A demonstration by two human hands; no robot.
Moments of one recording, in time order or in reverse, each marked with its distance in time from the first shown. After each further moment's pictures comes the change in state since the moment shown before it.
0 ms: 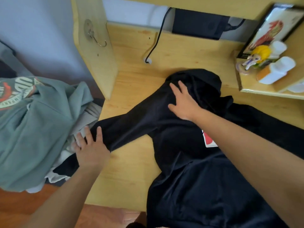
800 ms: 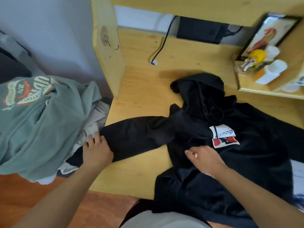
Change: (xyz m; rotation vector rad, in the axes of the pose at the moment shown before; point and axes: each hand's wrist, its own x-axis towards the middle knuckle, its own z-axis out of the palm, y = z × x) left_hand -0.014 -0.036 0.012 0.148 0.043 0.123; right_hand -0.183 0.040 0.060 -0.142 -0.149 0.101
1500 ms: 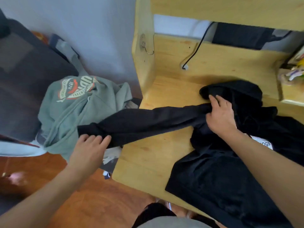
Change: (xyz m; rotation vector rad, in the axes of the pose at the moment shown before) left_hand -0.067 -0.111 -0.055 0.180 0.431 0.292; right_hand 0.132 -0.050 -0.070 0.011 0.394 -0.035
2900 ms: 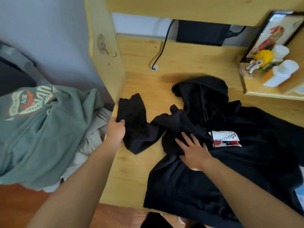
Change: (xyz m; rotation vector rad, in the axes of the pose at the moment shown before) left_hand 0.191 0.133 0.045 -1.437 -0.189 -0.848; right_hand -0.092 0.031 0.053 -0.215 -0.700 -0.018
